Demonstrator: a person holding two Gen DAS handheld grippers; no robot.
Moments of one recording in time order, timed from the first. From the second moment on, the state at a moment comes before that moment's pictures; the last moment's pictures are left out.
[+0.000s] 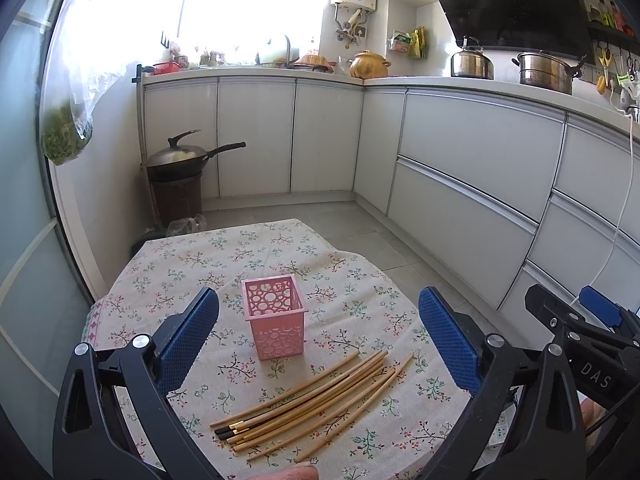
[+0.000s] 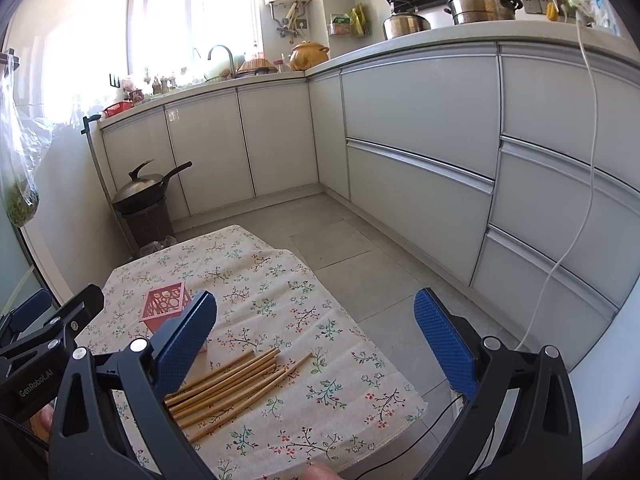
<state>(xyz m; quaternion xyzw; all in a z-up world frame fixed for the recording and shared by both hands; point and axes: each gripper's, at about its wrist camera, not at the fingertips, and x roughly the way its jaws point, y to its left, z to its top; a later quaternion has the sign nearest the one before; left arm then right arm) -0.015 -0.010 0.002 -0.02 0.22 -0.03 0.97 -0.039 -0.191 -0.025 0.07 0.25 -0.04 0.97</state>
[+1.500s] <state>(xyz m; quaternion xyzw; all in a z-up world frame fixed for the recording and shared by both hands) 0.084 -0.044 -0.055 -0.04 0.45 -0.16 0.88 -0.011 -0.287 -0.064 0.34 0.36 -0.03 0.87</state>
